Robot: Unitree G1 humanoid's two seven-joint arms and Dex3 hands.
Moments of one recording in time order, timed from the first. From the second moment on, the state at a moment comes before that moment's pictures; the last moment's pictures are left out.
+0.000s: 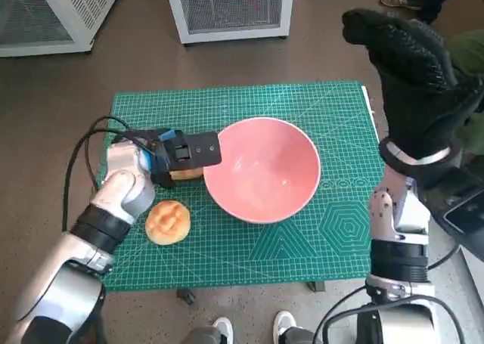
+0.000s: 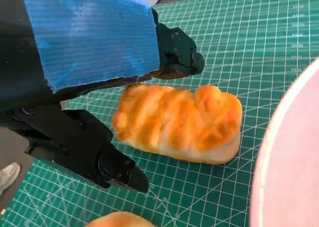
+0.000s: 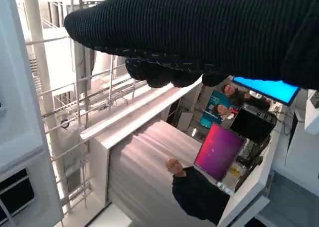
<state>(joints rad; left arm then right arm) -0.88 0.50 -0.59 0.62 0.66 0.57 -0.56 -0.78 -0.14 -0.19 0.38 0.39 -0.68 0.57</state>
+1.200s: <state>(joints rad) -0.84 0.47 -0.56 0.75 0.70 0.33 -0.18 -0.78 -0.15 -0.19 0.35 0.41 -0.65 0.57</state>
